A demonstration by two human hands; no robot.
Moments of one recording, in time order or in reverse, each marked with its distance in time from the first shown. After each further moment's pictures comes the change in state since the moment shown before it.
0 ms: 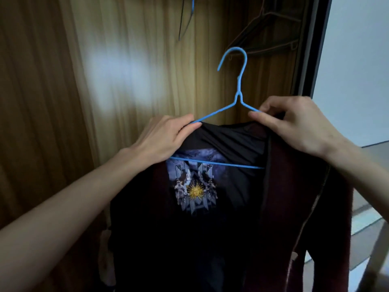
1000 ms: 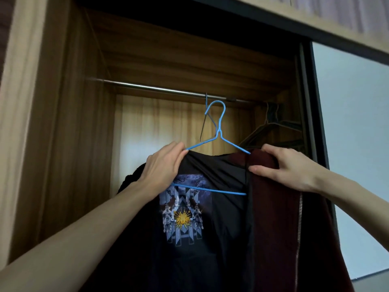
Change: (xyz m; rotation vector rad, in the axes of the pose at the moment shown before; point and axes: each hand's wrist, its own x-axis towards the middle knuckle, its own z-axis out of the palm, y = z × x) left_hand 0.112 -0.086 -0.084 0.249 0.294 -0.095; right_hand 0.125 -0.032 -0.054 -0.072 -0.087 0.037
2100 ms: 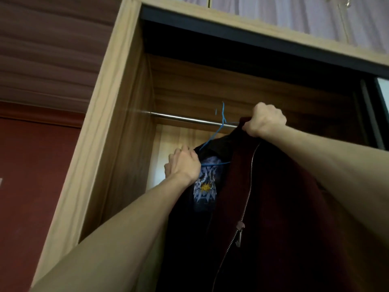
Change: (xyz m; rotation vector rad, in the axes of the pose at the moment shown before) left_hand 0.074 -0.053 -0.047 -0.060 -0.049 -0.678; right_hand 0.200 -0.163 -0.034 -0.070 0.415 0.240
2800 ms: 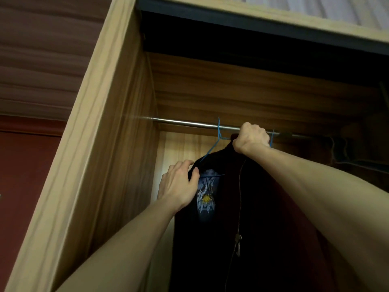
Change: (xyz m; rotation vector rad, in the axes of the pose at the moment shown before) left_hand 0.015 -0.059 0.018 0.049 0.000 0.214; right_hand 0.014 -0.029 0.086 0.033 -0.063 0.011
